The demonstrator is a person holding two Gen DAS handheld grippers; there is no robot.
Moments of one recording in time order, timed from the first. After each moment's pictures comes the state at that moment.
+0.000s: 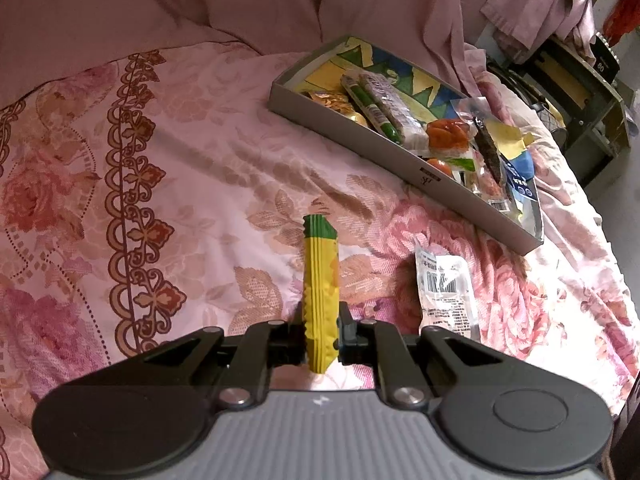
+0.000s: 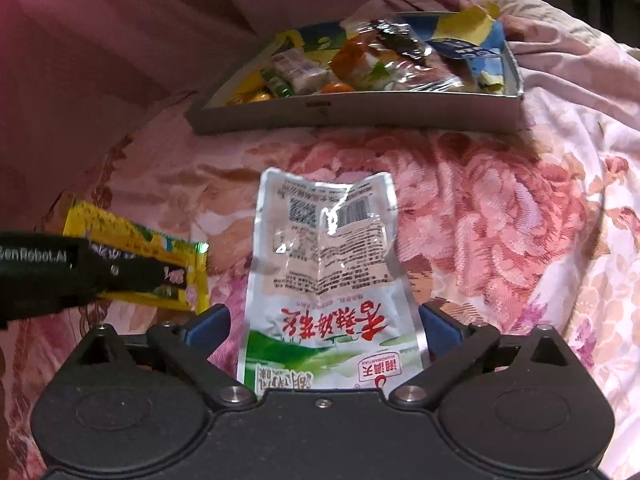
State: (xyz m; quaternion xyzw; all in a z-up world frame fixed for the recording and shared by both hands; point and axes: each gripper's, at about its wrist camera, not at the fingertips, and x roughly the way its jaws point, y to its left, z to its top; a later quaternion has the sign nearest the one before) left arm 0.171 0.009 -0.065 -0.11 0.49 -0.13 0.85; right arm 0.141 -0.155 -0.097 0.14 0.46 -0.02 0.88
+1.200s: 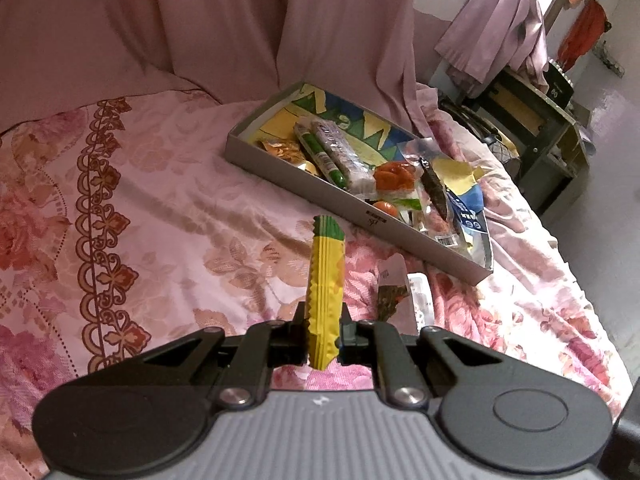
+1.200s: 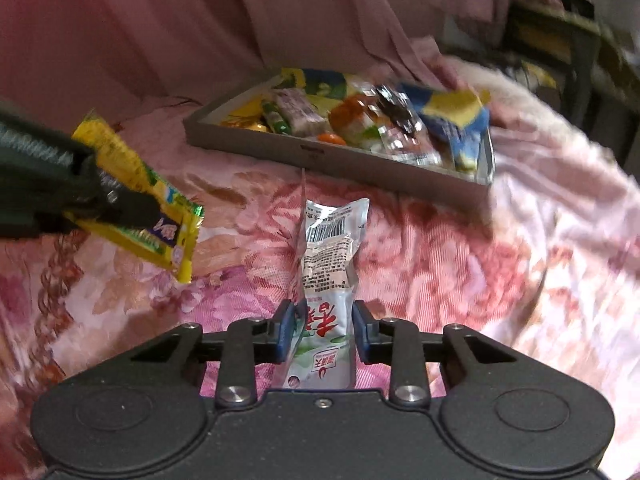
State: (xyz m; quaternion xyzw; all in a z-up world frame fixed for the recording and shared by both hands) left arm 0.161 0.007 -0.046 -0.13 0.42 -0.19 0.88; right arm 0.123 -0.125 -0.076 -0.01 0.40 -0.07 0.91
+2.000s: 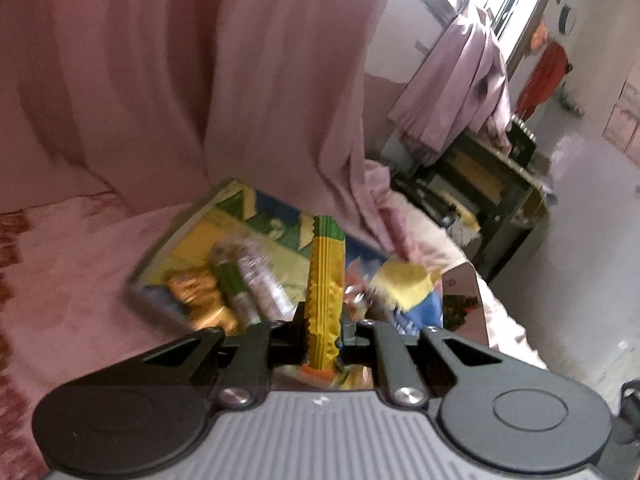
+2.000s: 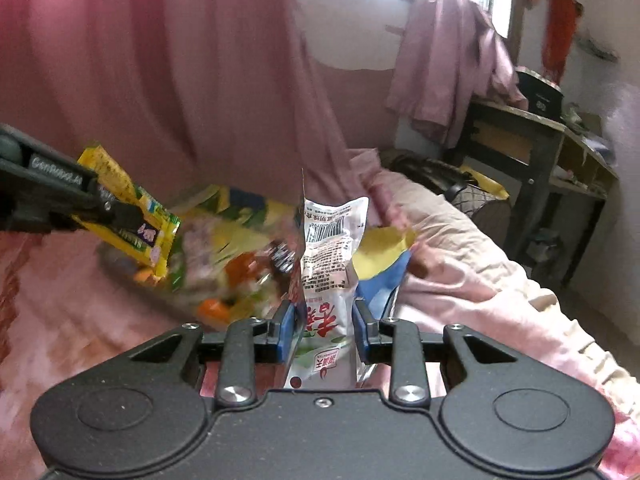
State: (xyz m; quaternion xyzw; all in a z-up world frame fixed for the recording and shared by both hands) left arm 0.274 -0.047 -0.010 -0.17 0.32 -0.25 0.90; right arm 0.192 -0.222 -0.006 -0.05 0.28 -0.11 0.95
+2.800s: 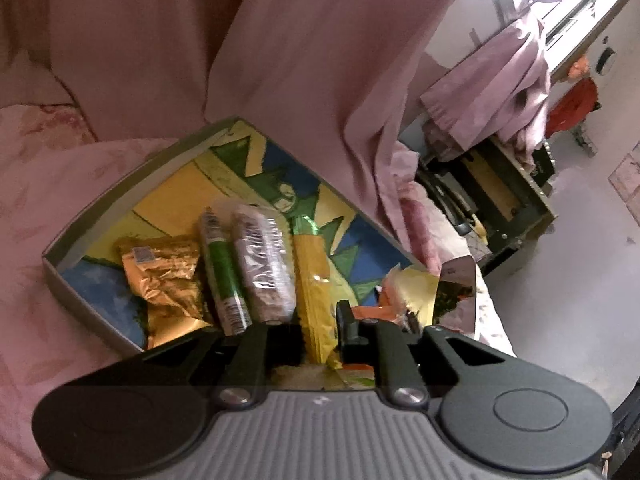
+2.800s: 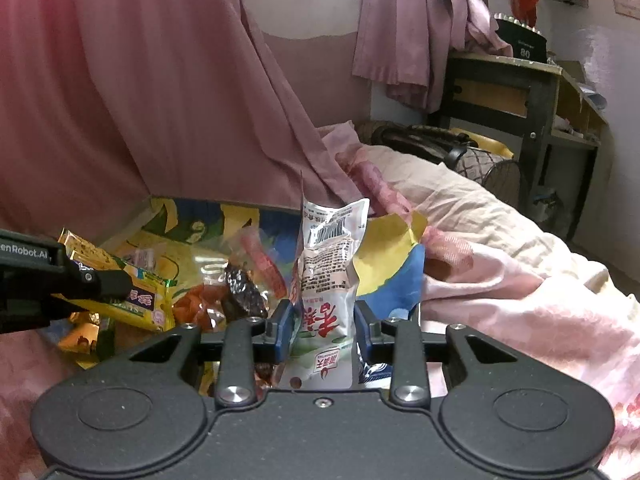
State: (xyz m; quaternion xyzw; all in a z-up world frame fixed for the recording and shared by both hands) left arm 0.364 -0.055 -0.087 -0.26 0.38 -0.27 0.85; right arm 0.283 -0.257 -0.055 0.02 0.29 -0.15 0.94
